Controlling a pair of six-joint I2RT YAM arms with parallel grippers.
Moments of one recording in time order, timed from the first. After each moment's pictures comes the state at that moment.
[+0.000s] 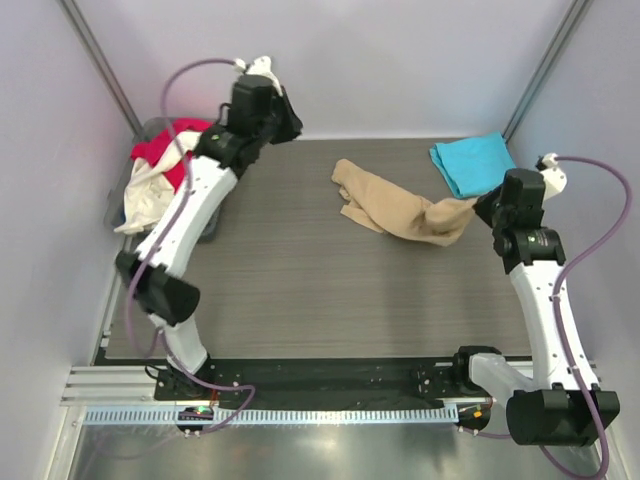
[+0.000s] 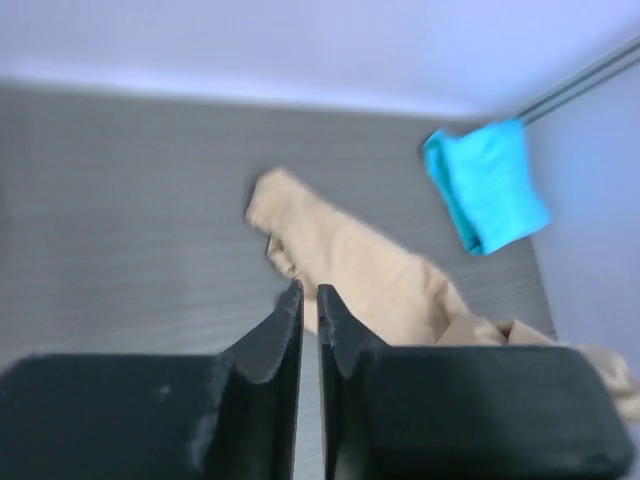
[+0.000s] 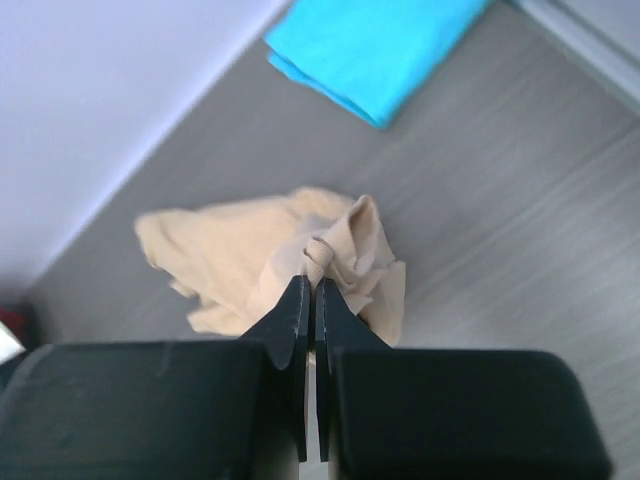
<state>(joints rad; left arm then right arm) -0.48 1.85 2.06 -0.62 -0.09 -0.50 -0.04 1.01 1.07 -0.56 0.25 0.68</state>
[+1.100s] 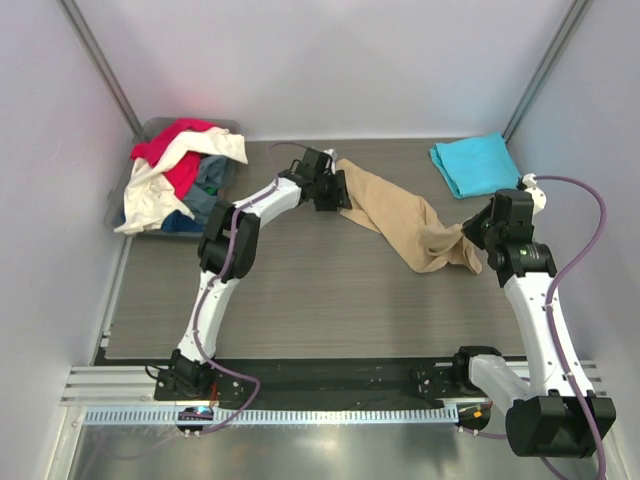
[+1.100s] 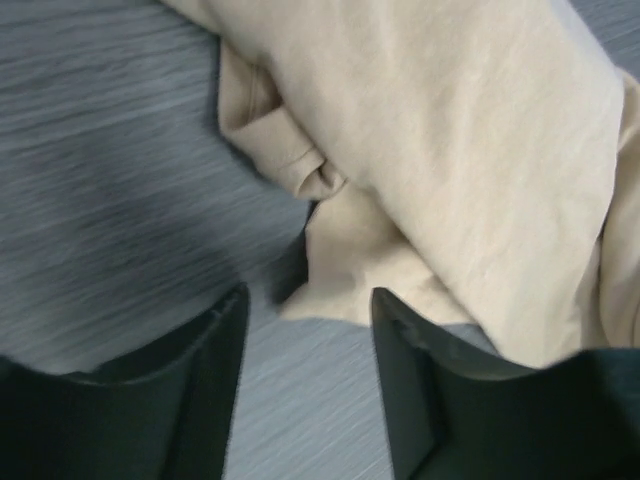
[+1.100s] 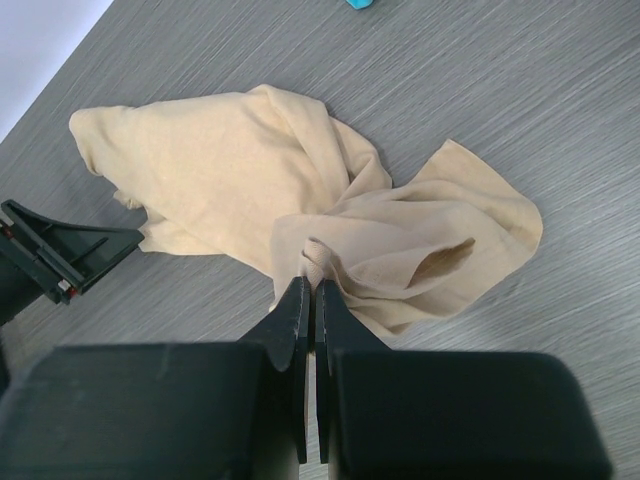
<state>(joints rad) -0.52 2.38 1.92 -0.36 0.27 -0.53 -0.04 0.96 0.94 -0.59 0.14 0.64</state>
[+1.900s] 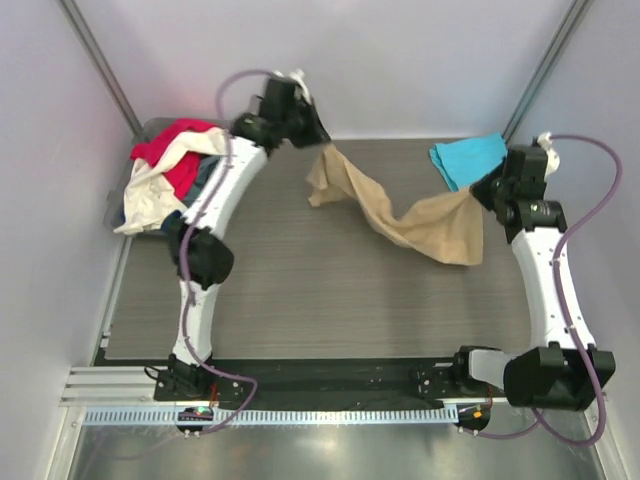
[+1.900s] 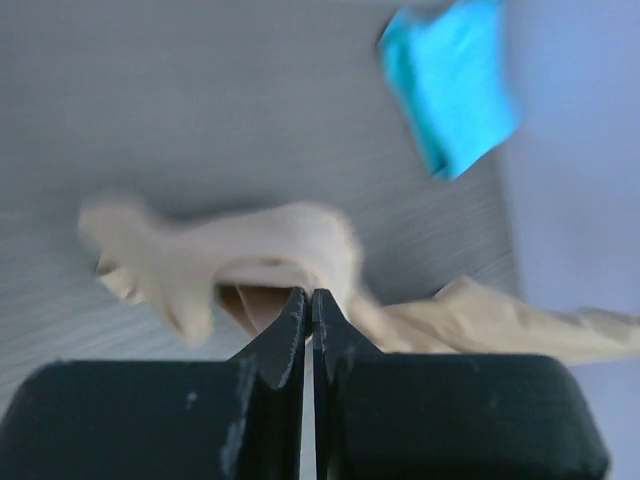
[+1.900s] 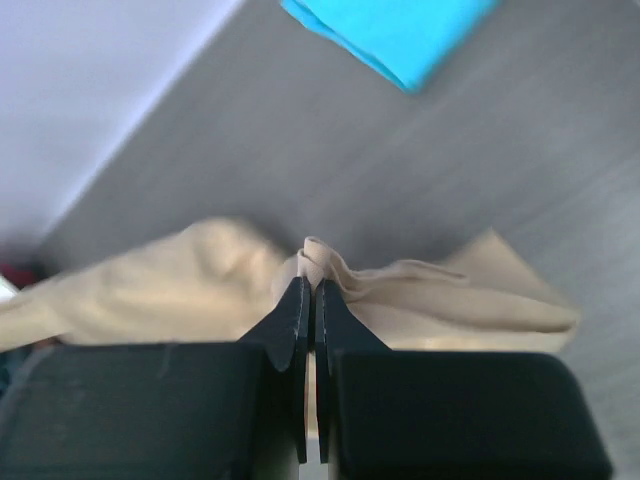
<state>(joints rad) -0.47 2.26 2.35 -0.74 0.23 -0.55 -0.08 1.15 1.16 -0.61 0.11 0.68</state>
